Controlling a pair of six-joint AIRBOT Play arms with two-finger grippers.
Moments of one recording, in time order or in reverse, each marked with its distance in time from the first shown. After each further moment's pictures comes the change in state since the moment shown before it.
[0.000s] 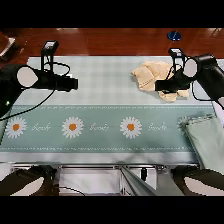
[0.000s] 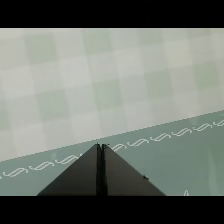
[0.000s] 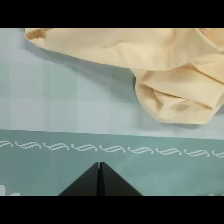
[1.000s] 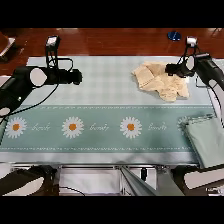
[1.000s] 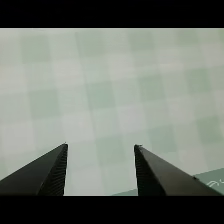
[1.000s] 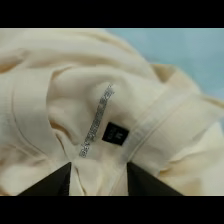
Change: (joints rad) left arm 0.000 -0.098 0.000 0.000 0.249 -0.005; right arm -0.222 -0.349 0.195 -0.077 -0.378 0.076
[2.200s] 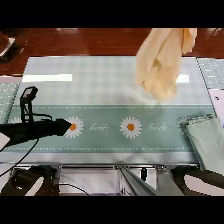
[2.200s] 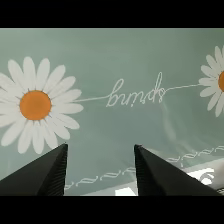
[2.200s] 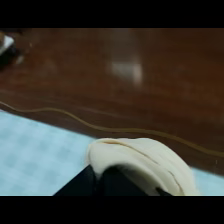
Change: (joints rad) left arm 0.020 0.759 -0.540 -0.155 -0.437 -0.103; right arm 0.072 0.352 0.506 0.593 0.239 -0.496
